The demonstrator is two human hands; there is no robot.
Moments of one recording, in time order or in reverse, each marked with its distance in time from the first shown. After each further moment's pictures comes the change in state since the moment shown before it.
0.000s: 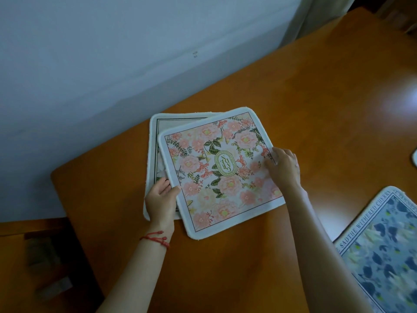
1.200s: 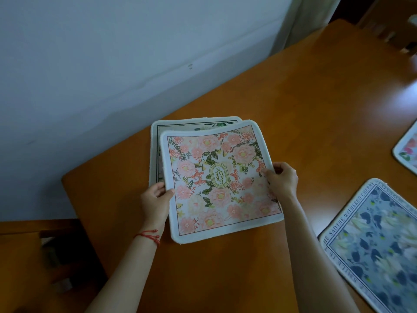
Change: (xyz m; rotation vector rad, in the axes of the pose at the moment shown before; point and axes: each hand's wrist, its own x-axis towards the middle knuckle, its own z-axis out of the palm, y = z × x) left_hand -0.017 0.011 -0.023 0.169 -0.040 0.138; right_hand -0.049 0.001 -0.015 0.500 0.117 0.242
